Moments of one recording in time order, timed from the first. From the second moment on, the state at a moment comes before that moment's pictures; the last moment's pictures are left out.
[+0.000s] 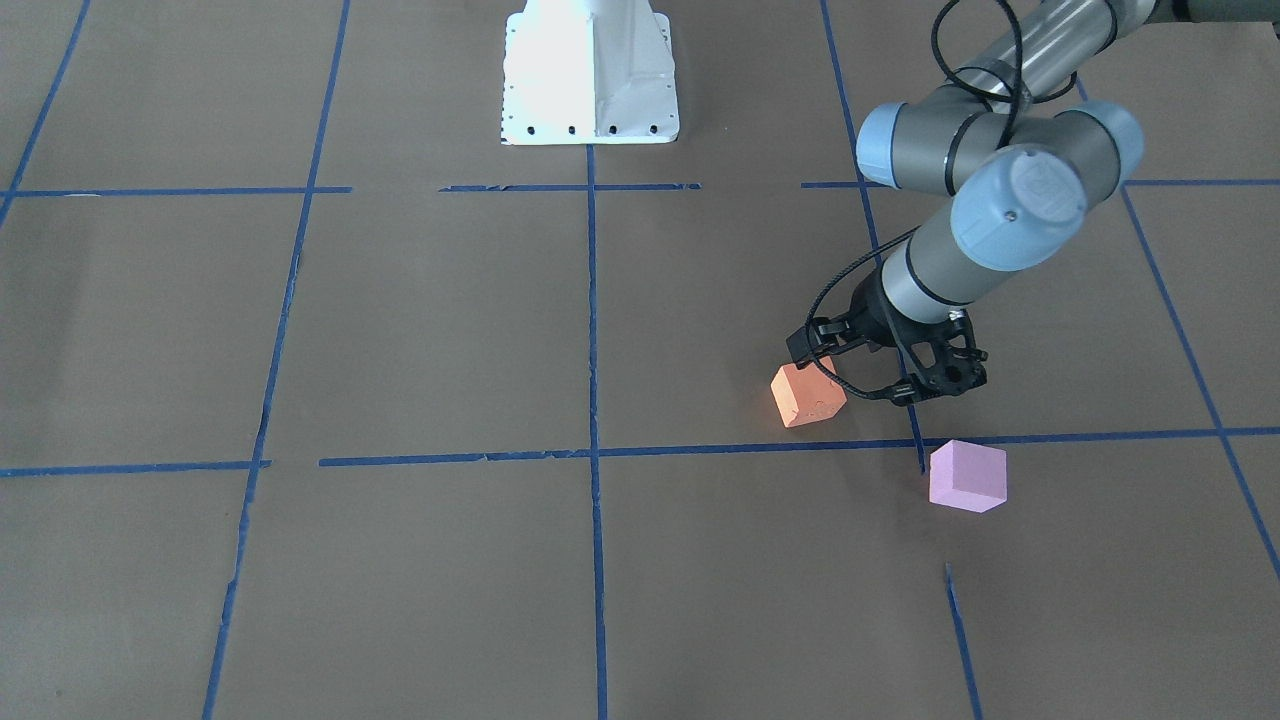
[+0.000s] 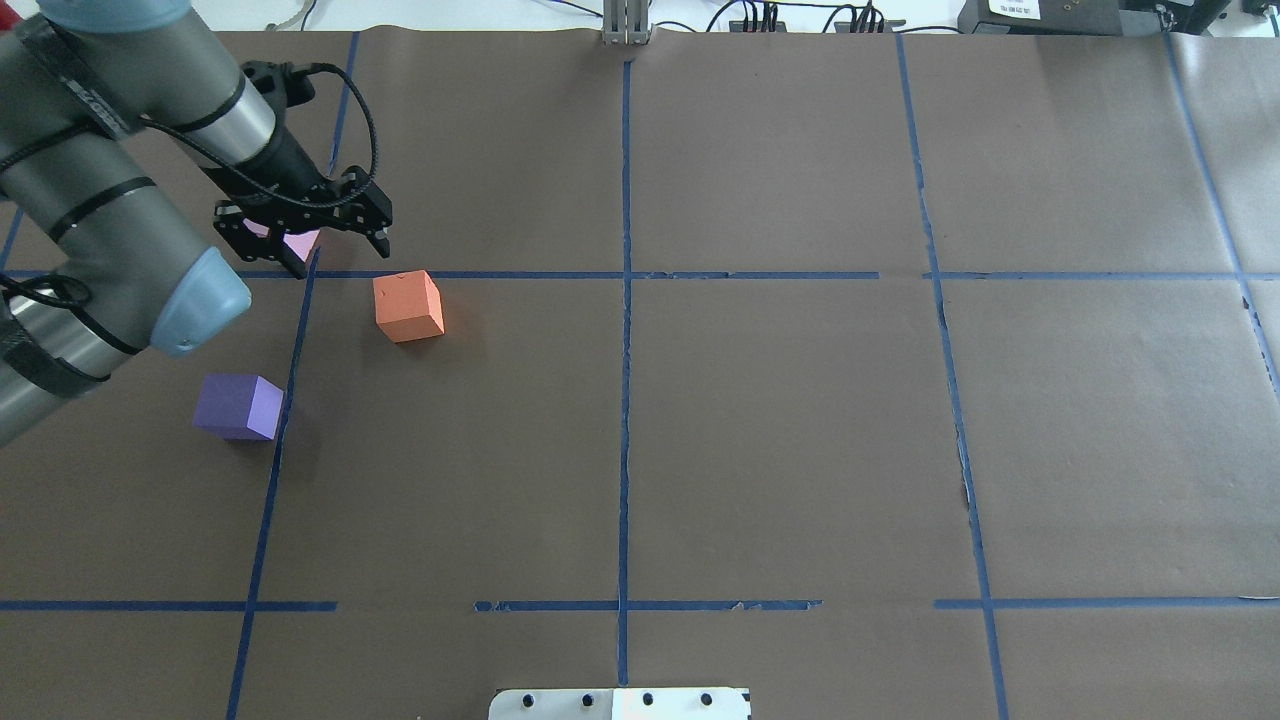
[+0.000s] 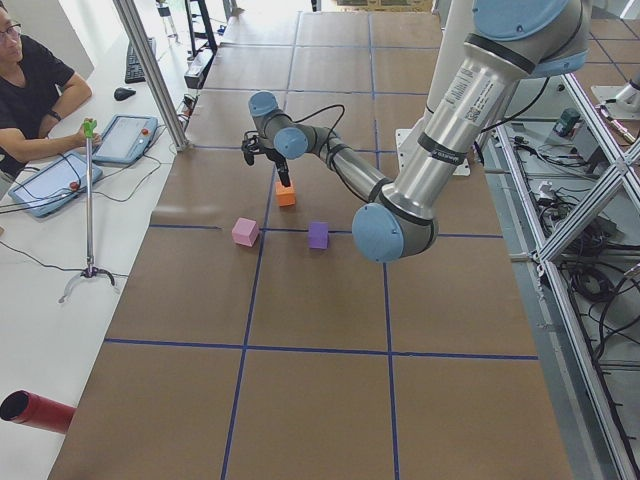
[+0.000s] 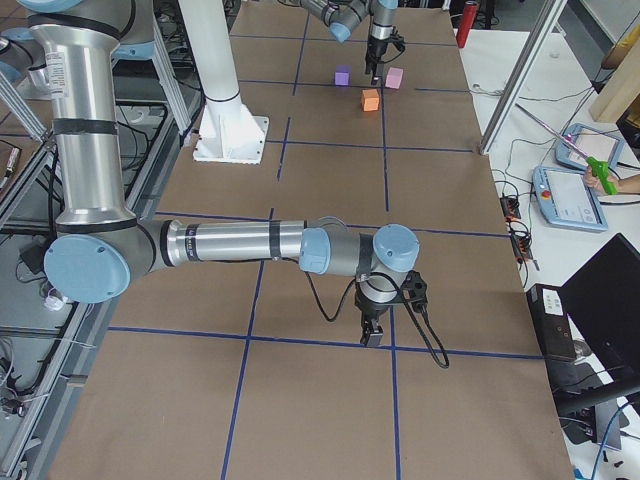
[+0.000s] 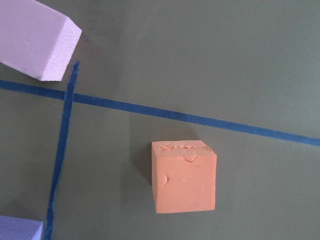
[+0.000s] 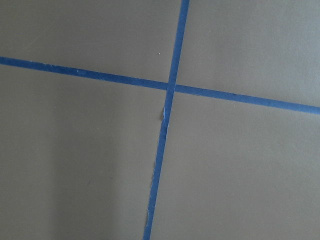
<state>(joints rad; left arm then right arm) -0.84 -2.13 -1.58 -1.67 -2.26 -1.21 1.53 -1.53 1.60 -1.72 2.29 -0.16</state>
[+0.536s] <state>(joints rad) -0.79 -2.15 -1.53 -1.70 -2.16 -1.29 1.52 -1.53 1.60 -1.72 2.29 -0.16</state>
